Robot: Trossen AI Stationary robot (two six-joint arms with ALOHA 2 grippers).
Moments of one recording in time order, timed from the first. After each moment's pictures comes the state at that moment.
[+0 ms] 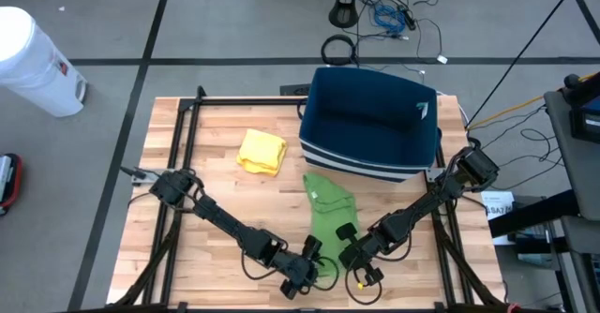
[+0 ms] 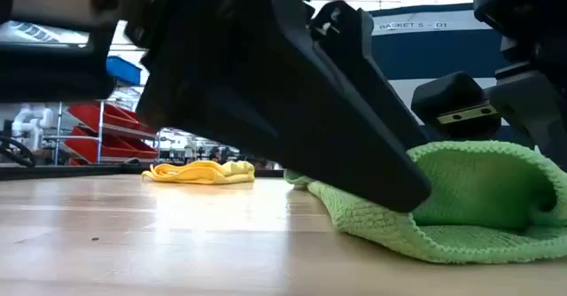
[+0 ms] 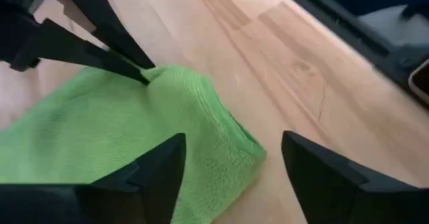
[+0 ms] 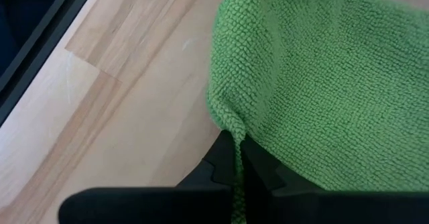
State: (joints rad) left arm -0.53 2.14 1.38 0.04 -0.16 0.20; right arm 0.59 1.78 0.92 -0.14 -0.05 0.14
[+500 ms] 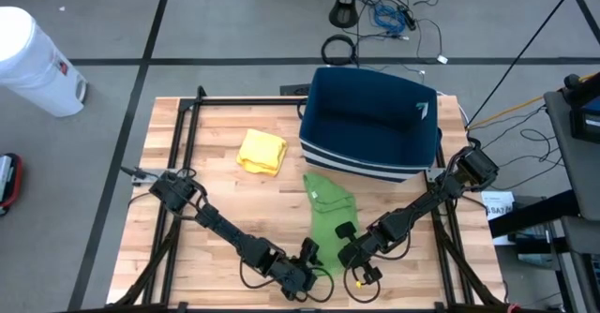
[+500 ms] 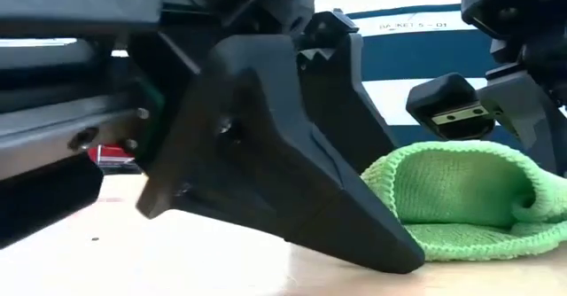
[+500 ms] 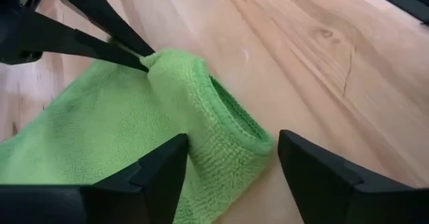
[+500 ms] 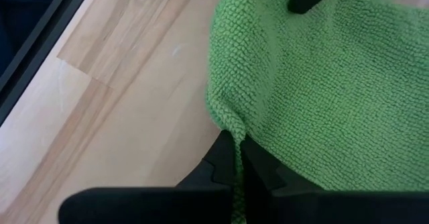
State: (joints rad) left arm -0.56 2.20 1.38 0.06 -0.35 0.24; right arm 0.58 1.78 0.92 -0.13 -0.05 0.15
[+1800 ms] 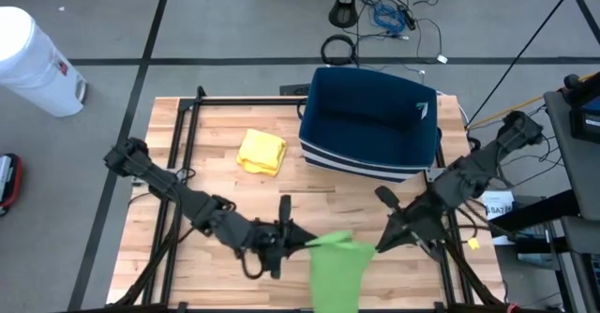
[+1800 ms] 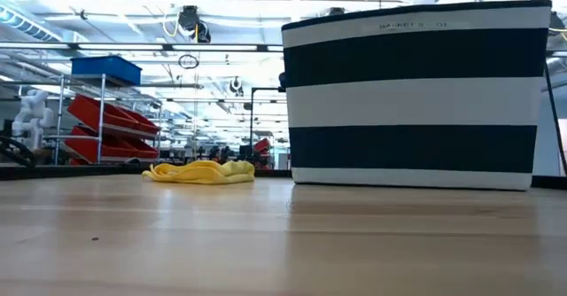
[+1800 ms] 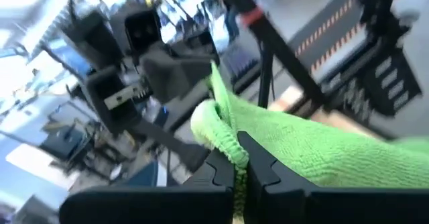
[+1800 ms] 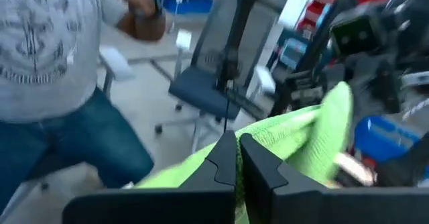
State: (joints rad) left arm -0.56 1.60 1.42 0.10 -0.43 0.72; right arm 0.63 1.06 1.10 -0.23 -0.07 -0.32
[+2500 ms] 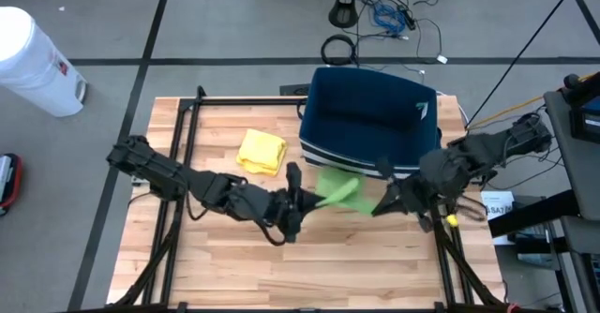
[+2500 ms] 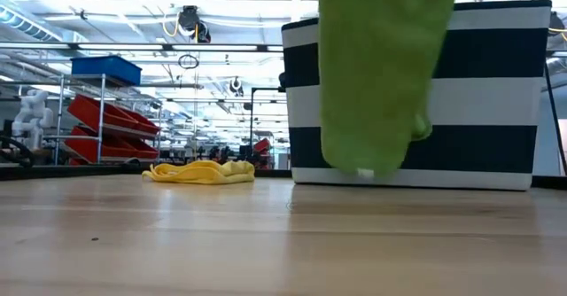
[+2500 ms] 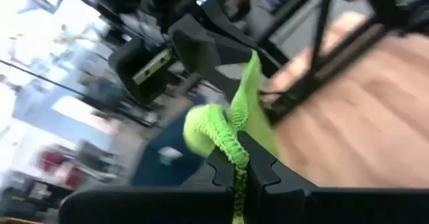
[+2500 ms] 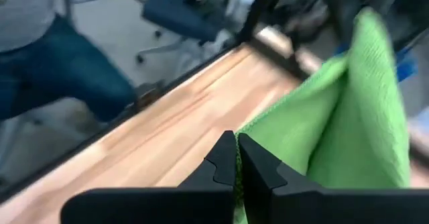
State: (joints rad) left arm -0.39 1.61 1.51 -0.10 -0.50 0.75; right arm 0.40 1.04 1.22 -0.67 -0.09 -0.34
